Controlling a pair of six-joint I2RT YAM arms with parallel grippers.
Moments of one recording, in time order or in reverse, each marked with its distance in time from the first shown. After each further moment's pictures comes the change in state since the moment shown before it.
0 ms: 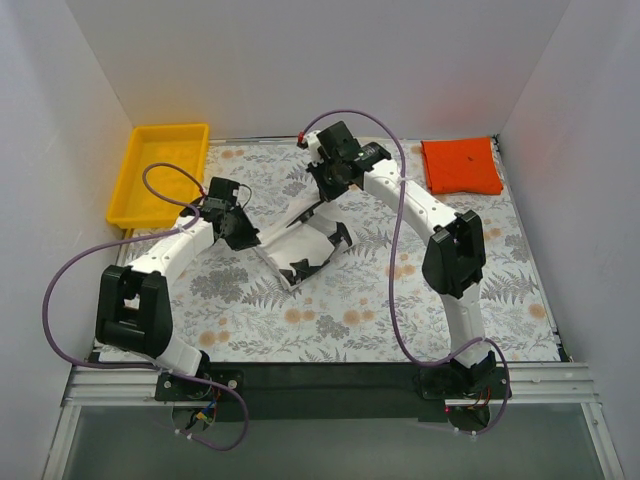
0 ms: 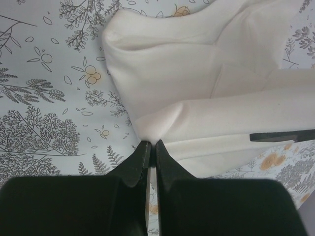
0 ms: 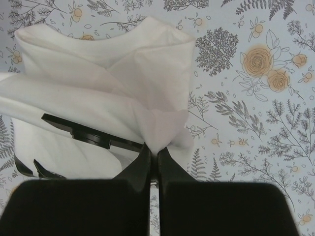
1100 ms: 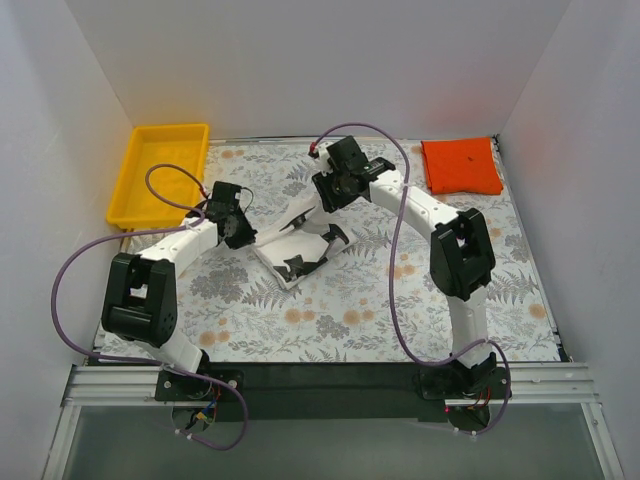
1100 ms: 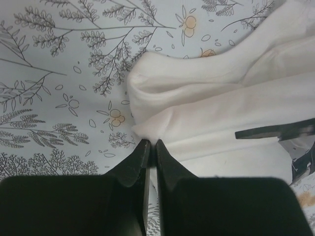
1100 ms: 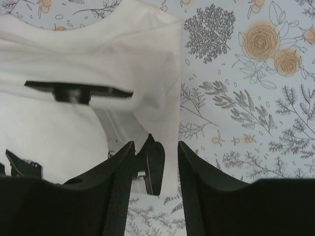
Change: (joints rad) left arm 0.014 0.076 -0.061 0.160 -0.110 0.054; right arm -0.029 -0.018 -0.220 0.214 -0.016 0.039
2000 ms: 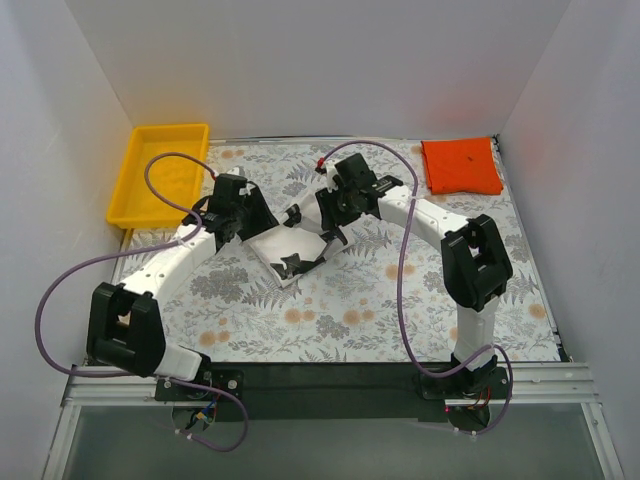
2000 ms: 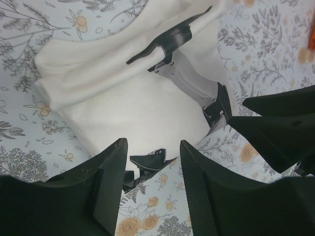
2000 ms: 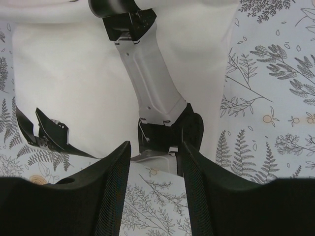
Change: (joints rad) left arm -0.092 -0.185 0.039 0.014 0.079 0.030; right arm 0.000 -0.165 -0.302 0.132 -0.118 0.106
